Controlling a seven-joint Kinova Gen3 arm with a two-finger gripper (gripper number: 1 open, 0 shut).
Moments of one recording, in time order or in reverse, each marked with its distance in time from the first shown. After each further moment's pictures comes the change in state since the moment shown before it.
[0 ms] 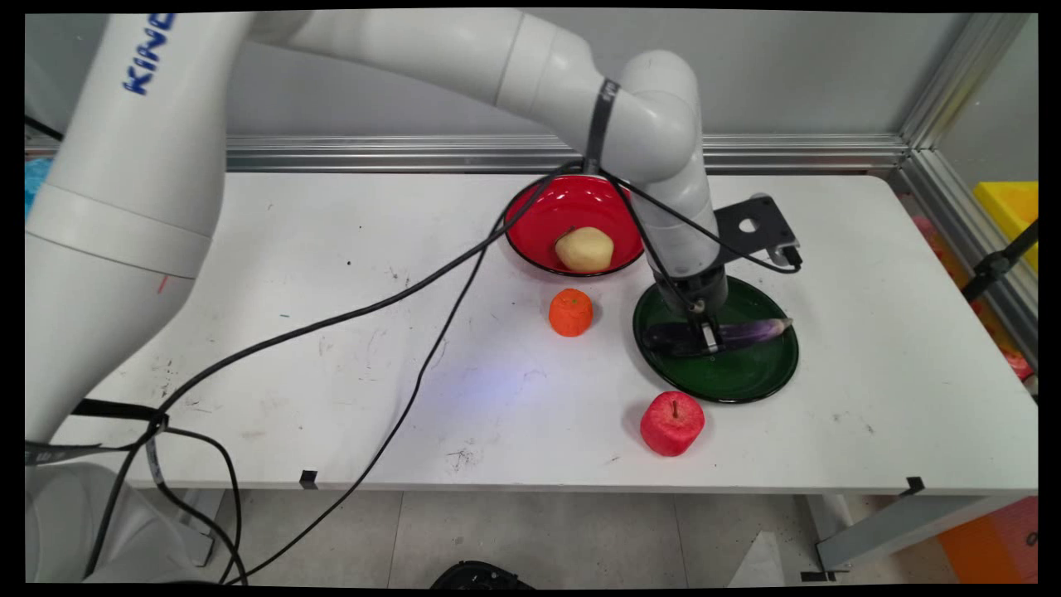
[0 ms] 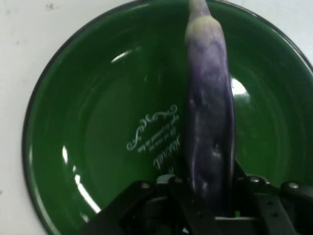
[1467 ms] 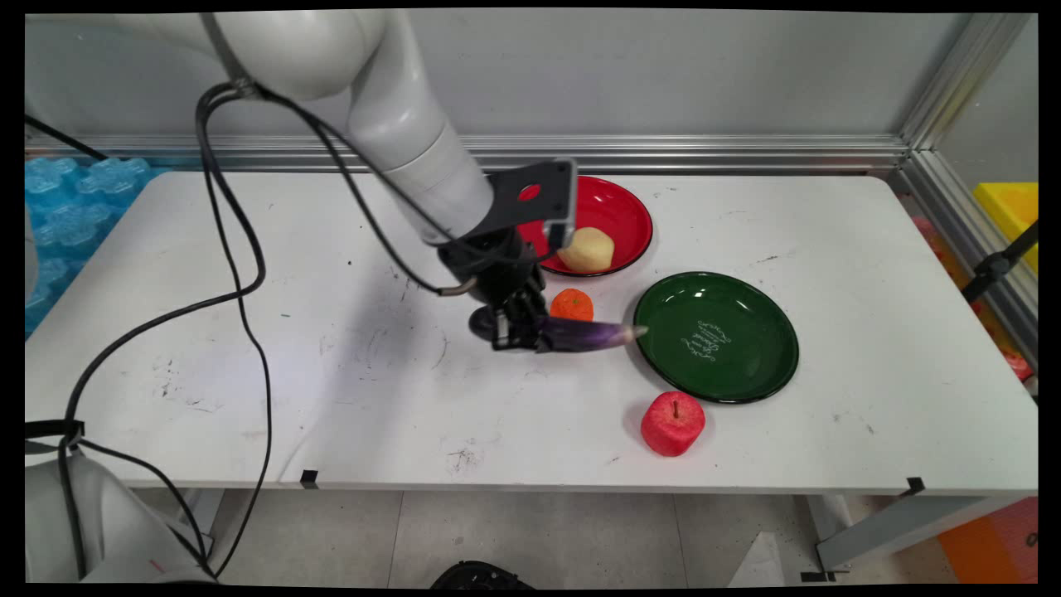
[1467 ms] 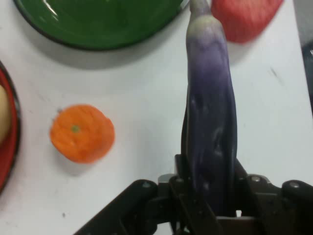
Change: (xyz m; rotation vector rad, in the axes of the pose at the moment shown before) arm -0.180 0.017 -0.160 -0.048 -0.005 0.207
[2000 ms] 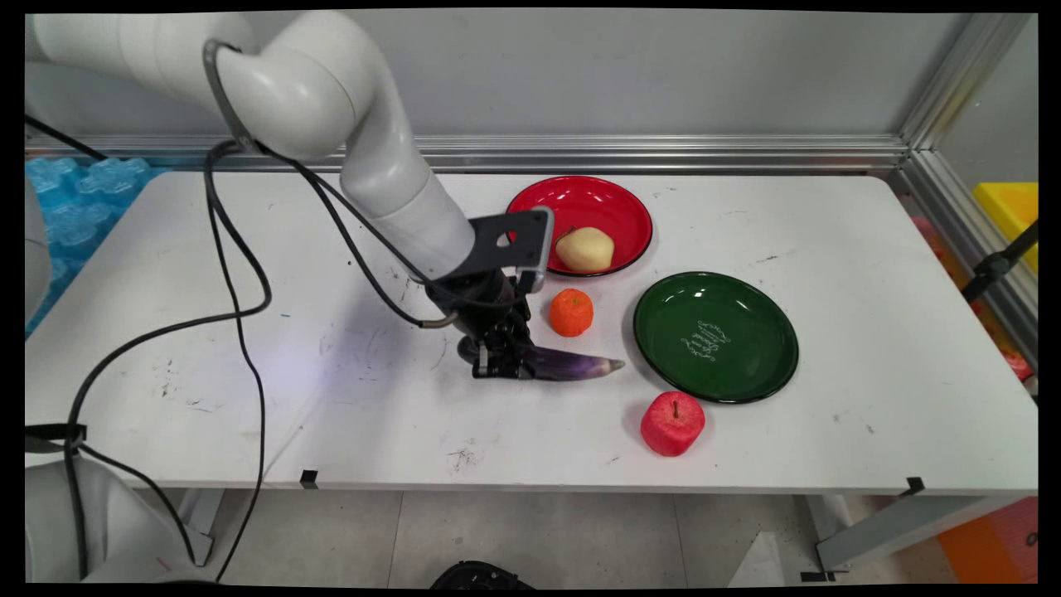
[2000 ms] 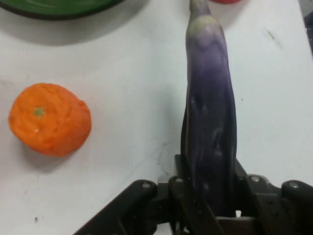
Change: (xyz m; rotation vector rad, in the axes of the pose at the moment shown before) arm -0.035 0.001 0.040 -0.037 0.004 0.053
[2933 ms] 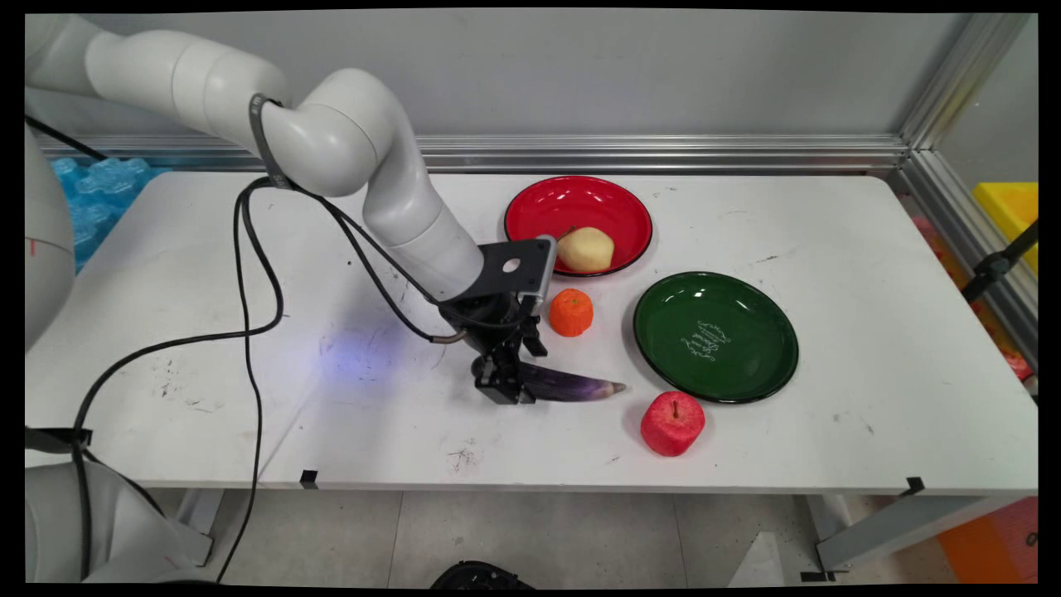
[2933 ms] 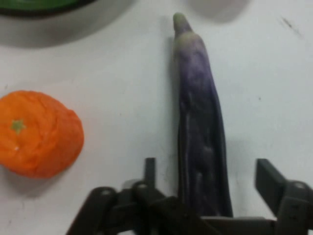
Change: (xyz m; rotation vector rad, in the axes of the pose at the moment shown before) arm -0.017 -0.014 0.041 -0.030 0.039 0.047
